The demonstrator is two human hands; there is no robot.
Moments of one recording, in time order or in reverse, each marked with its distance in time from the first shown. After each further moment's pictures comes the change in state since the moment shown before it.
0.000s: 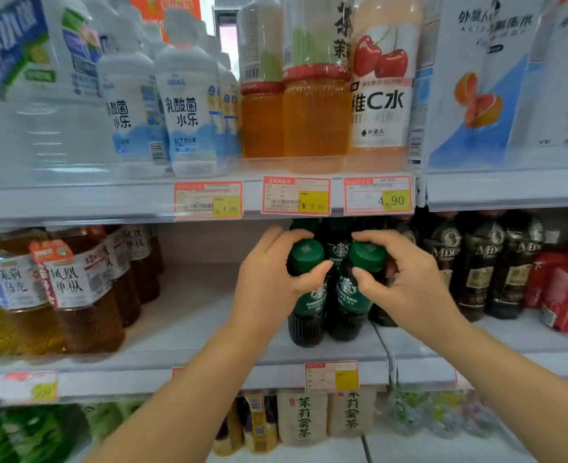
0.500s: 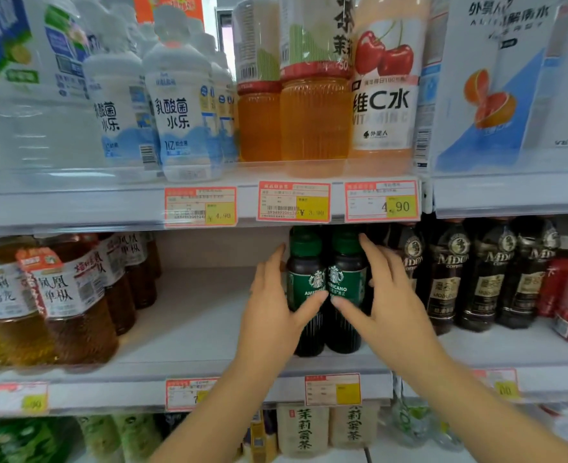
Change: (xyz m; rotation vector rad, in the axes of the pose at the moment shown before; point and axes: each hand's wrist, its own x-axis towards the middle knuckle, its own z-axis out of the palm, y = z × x) left_hand -0.030 -0.017 0.025 -0.111 -0.152 -0.333; right_hand -0.015 0.025 0.032 -0.301 -0.051 0.149
